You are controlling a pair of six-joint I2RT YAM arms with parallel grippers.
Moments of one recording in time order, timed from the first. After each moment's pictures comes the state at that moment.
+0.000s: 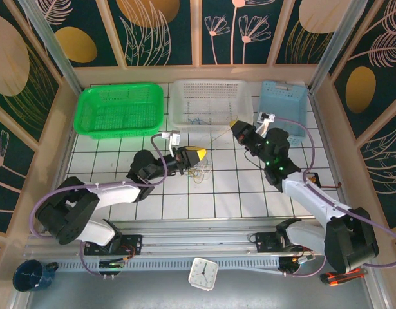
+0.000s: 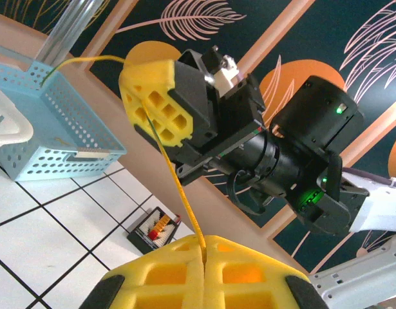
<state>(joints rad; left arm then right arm) -0.70 1.44 0.50 1.12 0.56 -0.84 0.42 1.11 0.62 0.44 -0.26 1.10</state>
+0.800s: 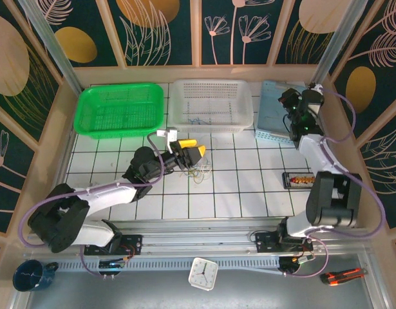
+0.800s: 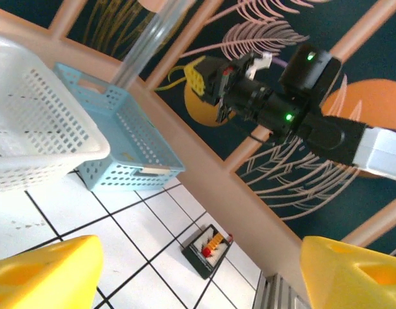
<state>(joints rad) -0.70 1.34 0.52 0.90 0.35 -0.74 -0.07 1.51 1.05 0.22 -0.08 0.81</state>
